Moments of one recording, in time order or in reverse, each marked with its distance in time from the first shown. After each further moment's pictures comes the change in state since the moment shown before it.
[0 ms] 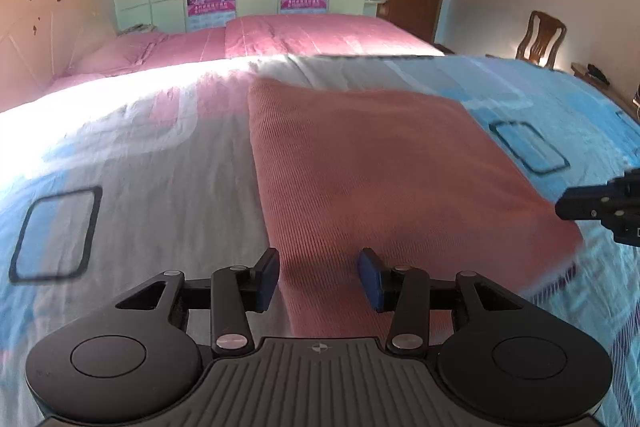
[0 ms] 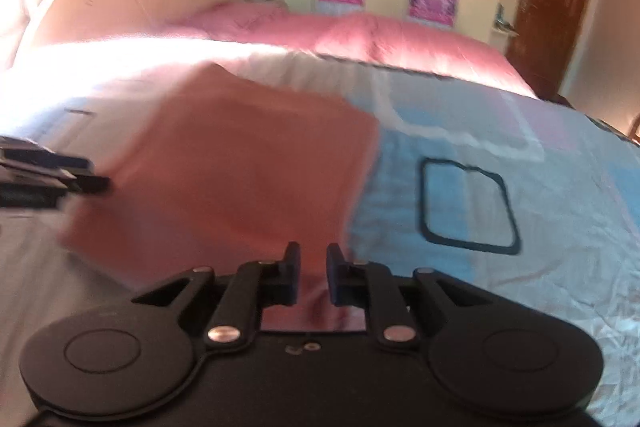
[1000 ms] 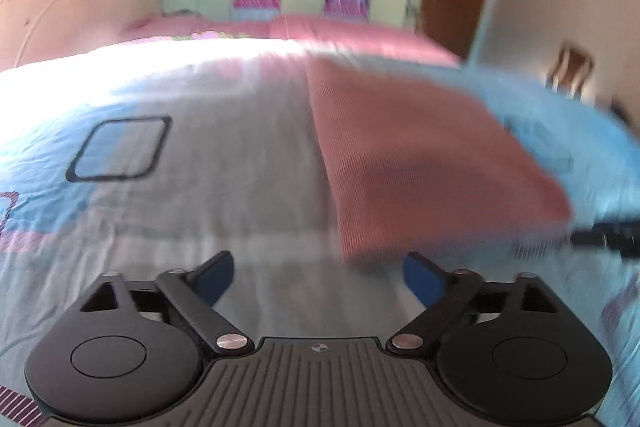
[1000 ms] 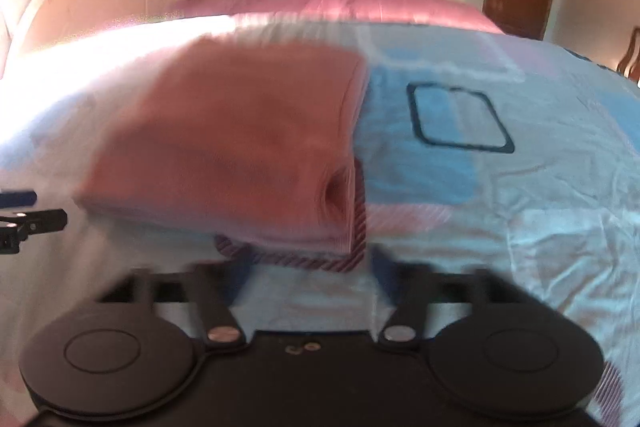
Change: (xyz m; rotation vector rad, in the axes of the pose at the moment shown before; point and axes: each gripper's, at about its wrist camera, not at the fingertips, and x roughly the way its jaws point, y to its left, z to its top) left arm -0.061 0.032 -0.063 -0.161 -0.064 0.031; right arm -0.020 -0.004 -0.049 0.178 0.036 0.007
